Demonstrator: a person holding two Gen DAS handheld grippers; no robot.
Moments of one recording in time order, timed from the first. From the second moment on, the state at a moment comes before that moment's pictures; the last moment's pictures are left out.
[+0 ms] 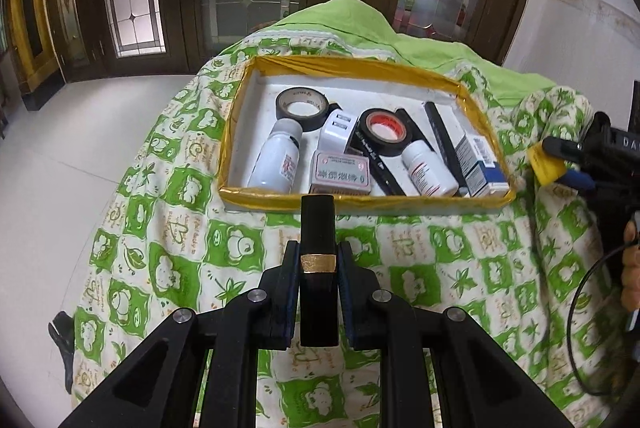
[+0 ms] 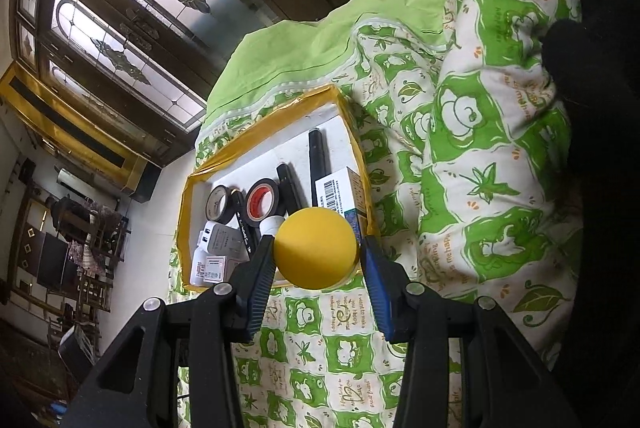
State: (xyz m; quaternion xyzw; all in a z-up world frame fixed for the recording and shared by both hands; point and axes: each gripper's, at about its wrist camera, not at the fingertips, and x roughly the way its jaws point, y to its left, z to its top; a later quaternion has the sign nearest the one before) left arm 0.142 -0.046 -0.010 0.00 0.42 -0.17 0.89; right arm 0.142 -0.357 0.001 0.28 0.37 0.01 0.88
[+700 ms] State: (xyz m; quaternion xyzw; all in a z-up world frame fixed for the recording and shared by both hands) left arm 0.163 -0.060 0.016 0.04 0.40 -0.17 0.90; right arm 0.154 -0.351 0.003 0.27 0.37 0.02 0.89
